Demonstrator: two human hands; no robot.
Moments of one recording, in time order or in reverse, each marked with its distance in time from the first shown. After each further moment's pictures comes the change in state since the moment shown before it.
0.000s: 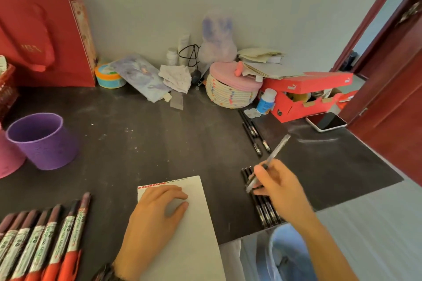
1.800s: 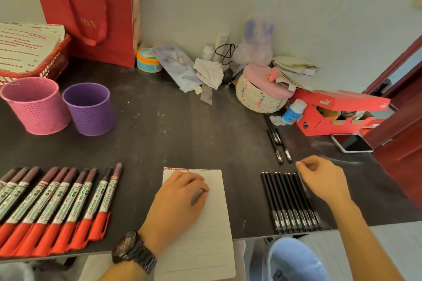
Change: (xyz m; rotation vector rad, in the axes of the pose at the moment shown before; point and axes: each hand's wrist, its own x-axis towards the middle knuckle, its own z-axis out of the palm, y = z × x) left_hand -0.005 -0.002 0.004 0.066 0.083 0.116; right_hand 0.081 0.008 -0.060 -0.946 0.141 0.025
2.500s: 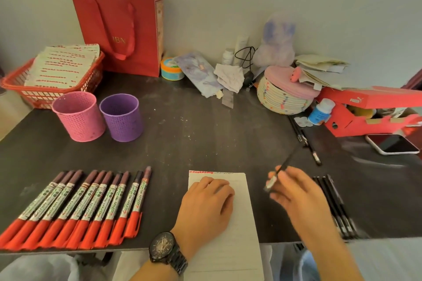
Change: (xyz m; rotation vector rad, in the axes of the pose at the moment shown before) left_hand -0.002 0.015 -0.007 0.176 -0.010 0.079; right_hand -0.111 -0.107 0.037 1.341 -0.250 0.144
